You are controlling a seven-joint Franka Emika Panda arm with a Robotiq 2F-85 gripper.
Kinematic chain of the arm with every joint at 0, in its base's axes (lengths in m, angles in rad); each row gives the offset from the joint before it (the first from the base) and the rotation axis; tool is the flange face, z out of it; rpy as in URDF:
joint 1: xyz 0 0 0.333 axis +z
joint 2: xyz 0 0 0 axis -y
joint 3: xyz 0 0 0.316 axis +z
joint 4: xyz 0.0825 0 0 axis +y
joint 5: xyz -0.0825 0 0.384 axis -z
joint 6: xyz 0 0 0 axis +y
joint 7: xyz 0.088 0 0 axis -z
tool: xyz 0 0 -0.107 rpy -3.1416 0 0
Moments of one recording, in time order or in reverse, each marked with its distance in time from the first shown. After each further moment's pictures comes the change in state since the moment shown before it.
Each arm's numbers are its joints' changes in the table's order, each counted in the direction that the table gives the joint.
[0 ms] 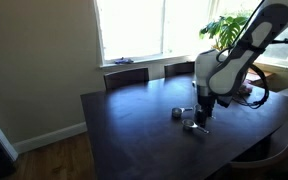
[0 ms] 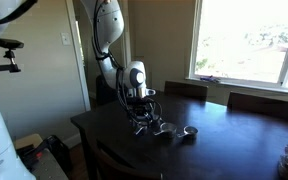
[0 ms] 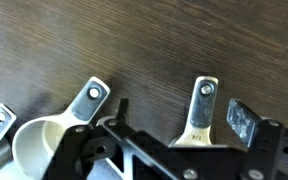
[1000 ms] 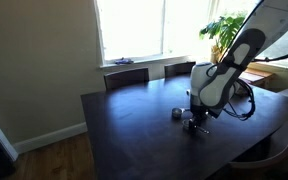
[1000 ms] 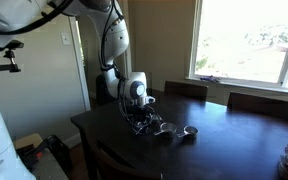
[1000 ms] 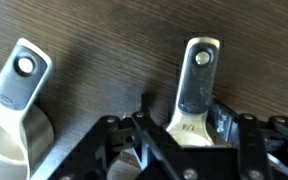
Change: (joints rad) arm -0.016 -0.169 0.036 -0.104 -0.094 -0.137 -0.066
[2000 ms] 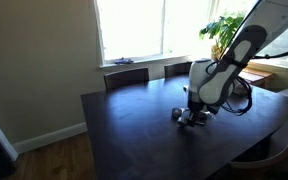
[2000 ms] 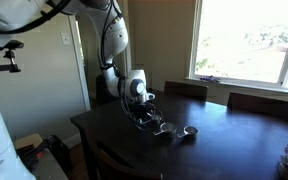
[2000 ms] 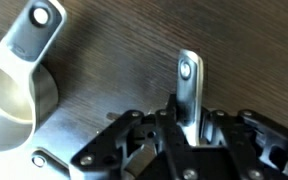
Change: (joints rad) arm 0.013 0.019 -0.005 -0.003 0.020 -0.037 -0.072
